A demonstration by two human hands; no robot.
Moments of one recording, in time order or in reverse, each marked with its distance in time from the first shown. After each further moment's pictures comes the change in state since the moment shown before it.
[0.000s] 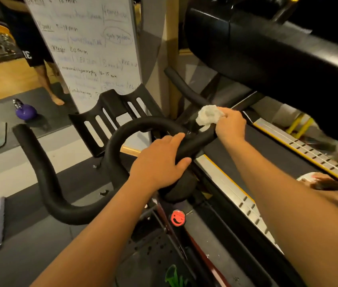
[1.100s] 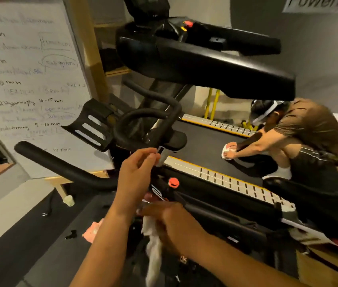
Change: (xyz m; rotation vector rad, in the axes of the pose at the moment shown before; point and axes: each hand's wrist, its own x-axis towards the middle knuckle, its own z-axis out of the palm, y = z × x) left_hand -0.187 -0.073 -0.060 -1.122 -0.008 -0.035; right_hand -0.408 -0.100 0.094 -0.139 -0.255 -0.354
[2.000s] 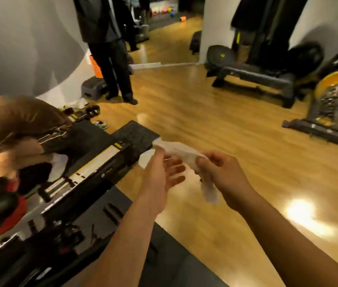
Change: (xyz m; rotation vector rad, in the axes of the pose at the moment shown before) left_hand -0.513 0.064 0.477 -0.065 -1.438 -0.586; right_hand -0.670 -0.040 -0.198 0.329 1.651 1.165
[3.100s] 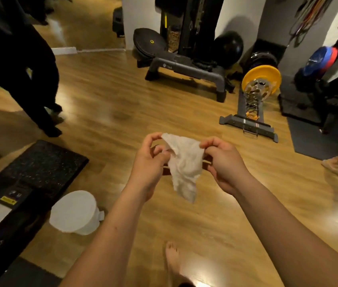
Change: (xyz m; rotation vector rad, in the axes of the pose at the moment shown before) left_hand 0.371 0.039 0.265 0.210 -0.419 0.148; right_hand 0.362 0.016 -0.218 0.192 0.398 0.212
